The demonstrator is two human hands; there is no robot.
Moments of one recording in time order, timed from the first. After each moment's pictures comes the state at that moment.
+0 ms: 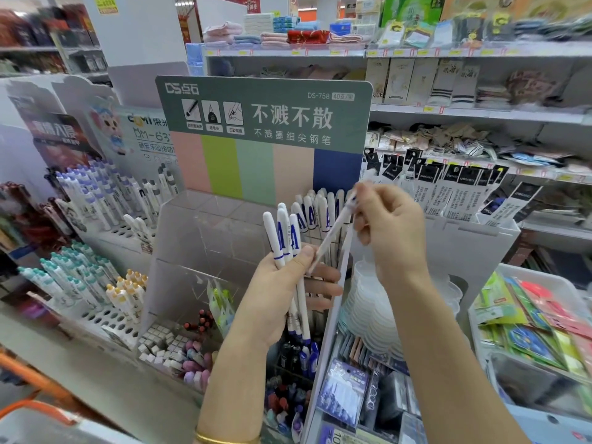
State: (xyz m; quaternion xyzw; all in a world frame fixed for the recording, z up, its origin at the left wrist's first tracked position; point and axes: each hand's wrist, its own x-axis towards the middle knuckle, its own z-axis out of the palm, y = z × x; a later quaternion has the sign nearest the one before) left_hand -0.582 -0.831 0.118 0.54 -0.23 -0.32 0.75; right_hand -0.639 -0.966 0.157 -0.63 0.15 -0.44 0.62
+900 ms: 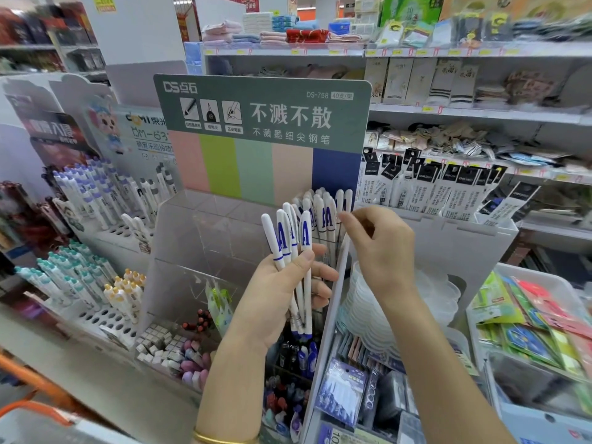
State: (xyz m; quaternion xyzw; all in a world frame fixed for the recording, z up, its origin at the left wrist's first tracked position) left_hand -0.582 -0.830 0.115 0.52 -0.25 -0.33 0.75; right_hand -0.635 -0.973 0.125 -0.82 0.21 -0.44 0.30
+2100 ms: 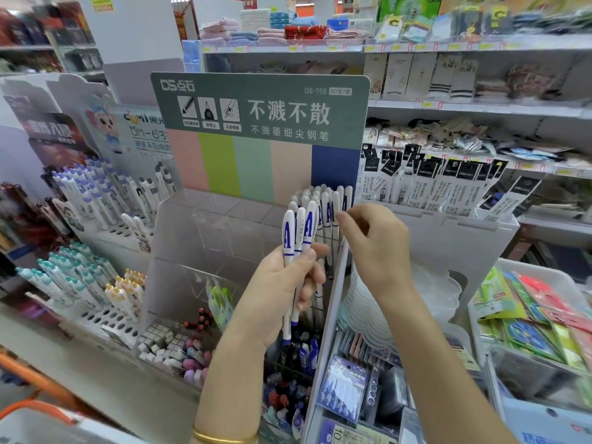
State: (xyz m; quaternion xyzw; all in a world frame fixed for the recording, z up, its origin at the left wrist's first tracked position) left_hand -0.580 -0.831 0.114 0.55 -0.26 -0.32 0.72; right_hand -0.634 -0.968 0.126 -0.82 0.23 -0.42 0.31
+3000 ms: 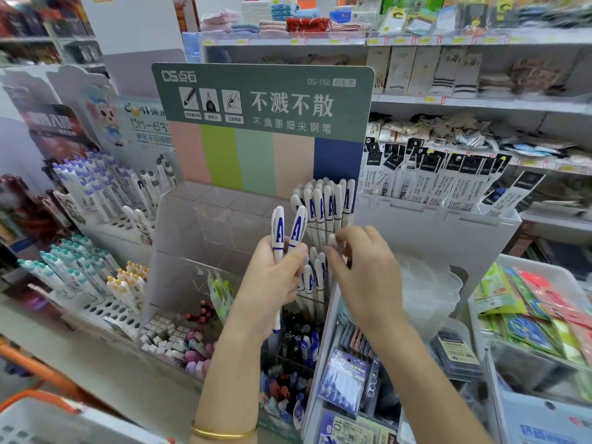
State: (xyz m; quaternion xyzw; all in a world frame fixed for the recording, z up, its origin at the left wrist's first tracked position) left_hand -0.577 -0.826 0.109 0.63 -0.21 -0.23 0.71; right_hand -0.644 -0.946 0.088 -0.86 0.17 -0.45 0.18
